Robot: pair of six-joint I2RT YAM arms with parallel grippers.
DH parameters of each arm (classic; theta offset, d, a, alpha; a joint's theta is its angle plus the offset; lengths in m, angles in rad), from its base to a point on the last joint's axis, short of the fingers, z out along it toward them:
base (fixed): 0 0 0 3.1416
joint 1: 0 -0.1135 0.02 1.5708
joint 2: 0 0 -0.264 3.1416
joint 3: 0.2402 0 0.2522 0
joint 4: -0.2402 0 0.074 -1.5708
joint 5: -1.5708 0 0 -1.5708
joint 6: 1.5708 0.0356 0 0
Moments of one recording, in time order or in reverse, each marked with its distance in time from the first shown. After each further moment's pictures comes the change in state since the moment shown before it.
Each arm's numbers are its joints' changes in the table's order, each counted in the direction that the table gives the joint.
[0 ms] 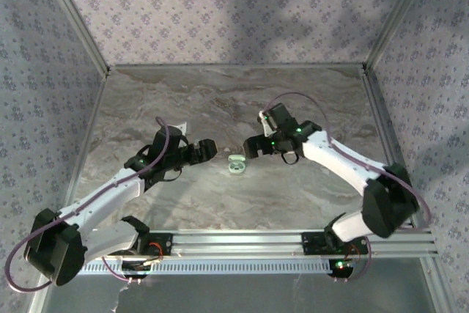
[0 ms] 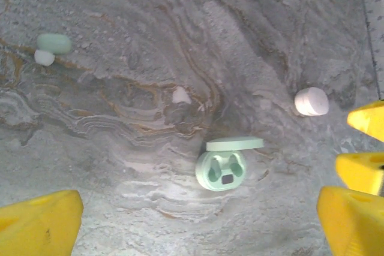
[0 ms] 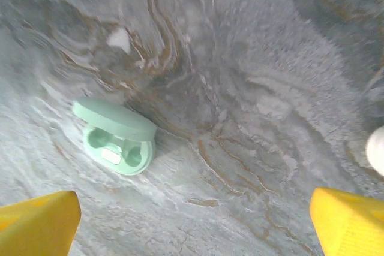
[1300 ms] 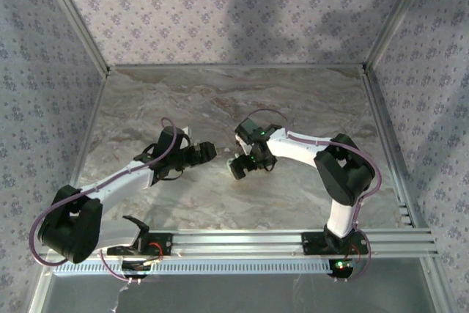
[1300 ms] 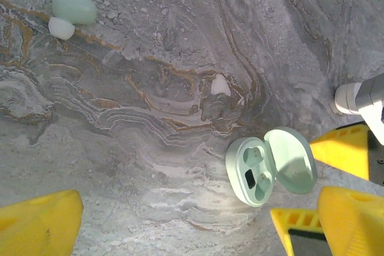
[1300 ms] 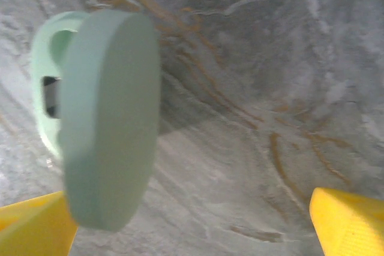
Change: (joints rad) left arm -0.095 0.190 -0.071 0.126 -0.103 0.001; right arm -0.146 0.411 0.118 -0.100 -0.035 -0.071
